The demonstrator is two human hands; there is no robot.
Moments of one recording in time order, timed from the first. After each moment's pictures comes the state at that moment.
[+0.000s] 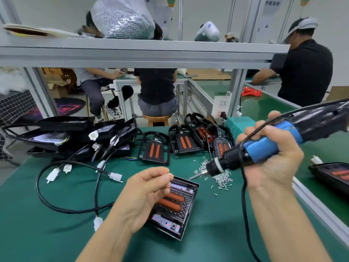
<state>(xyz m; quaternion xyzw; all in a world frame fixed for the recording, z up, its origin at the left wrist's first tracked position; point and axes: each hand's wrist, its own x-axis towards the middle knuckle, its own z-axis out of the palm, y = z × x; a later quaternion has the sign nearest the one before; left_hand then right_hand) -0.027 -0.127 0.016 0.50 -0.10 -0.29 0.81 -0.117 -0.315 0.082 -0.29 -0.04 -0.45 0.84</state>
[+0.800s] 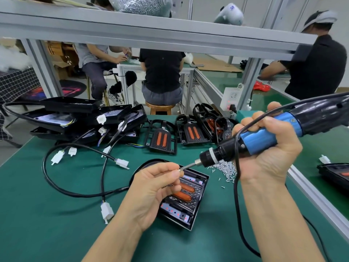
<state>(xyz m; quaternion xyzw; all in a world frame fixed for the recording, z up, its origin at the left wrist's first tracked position) -0.033 -0.120 0.007 0.48 -0.09 -0.30 0.82 -0.091 -0.281 0.083 -0.28 -0.05 -0.43 0.85</state>
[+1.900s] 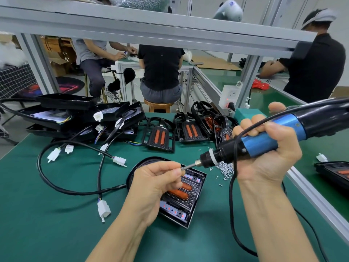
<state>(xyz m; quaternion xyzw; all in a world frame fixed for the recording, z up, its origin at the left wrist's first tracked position) -0.036 -0.130 0.000 0.51 -0.12 -0.24 0.82 -0.095 -0.283 0.074 -0.32 -0.10 -0.45 0.83</state>
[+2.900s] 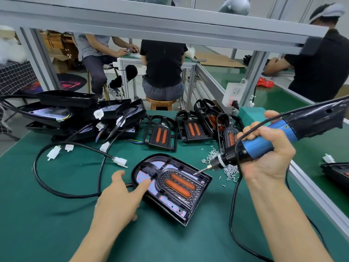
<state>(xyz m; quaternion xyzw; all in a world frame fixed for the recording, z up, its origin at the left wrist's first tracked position) -0.018 -0.080 -0.030 0.89 -0.02 -0.10 0.44 -0.080 -0.317 0.046 -0.35 -0.02 -0.42 0.84</state>
